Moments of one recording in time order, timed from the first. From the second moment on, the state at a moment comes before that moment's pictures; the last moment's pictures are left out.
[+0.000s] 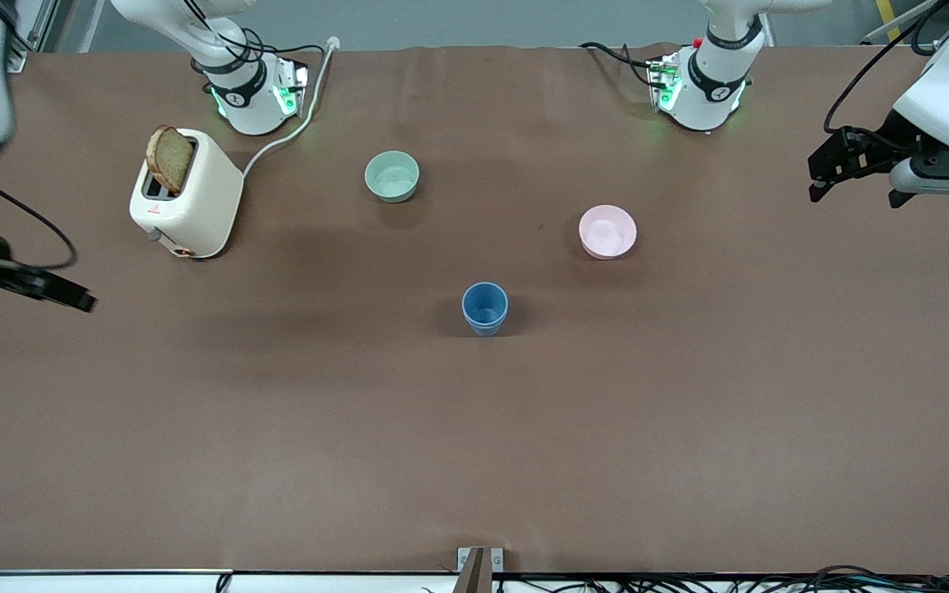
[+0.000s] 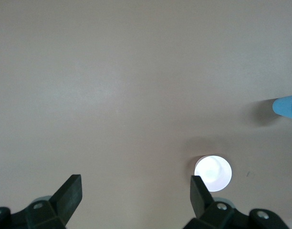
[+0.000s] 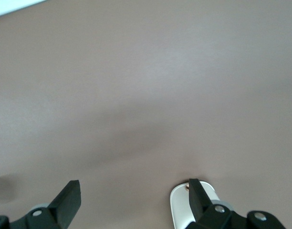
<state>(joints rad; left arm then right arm) -0.05 -0.11 -0.10 -1.66 0.01 1.63 -0.03 0.14 0.18 -0.23 -1.44 0.06 1.61 0.21</state>
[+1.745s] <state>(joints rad) -0.05 -0.11 -0.10 -1.64 0.01 1.63 -0.03 -0.06 0.02 -0.03 -1.43 -0.04 1.44 0.05</state>
